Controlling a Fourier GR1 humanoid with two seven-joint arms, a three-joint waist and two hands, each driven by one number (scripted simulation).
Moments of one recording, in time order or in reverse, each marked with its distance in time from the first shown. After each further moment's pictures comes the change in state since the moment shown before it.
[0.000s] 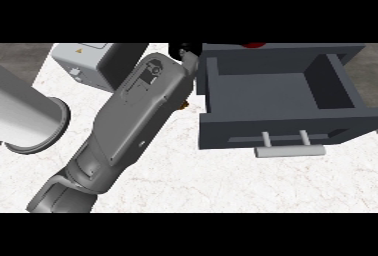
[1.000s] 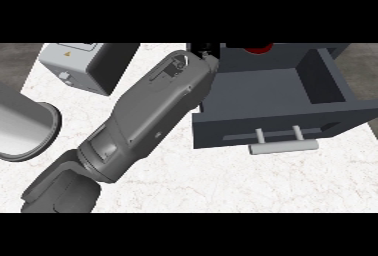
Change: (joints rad) left arm -0.162 0.000 -0.250 0.292 0.333 0.098 -0.146; right arm -0.048 -0.004 0.036 -0.030 0.005 -0.021 0.051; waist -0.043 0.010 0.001
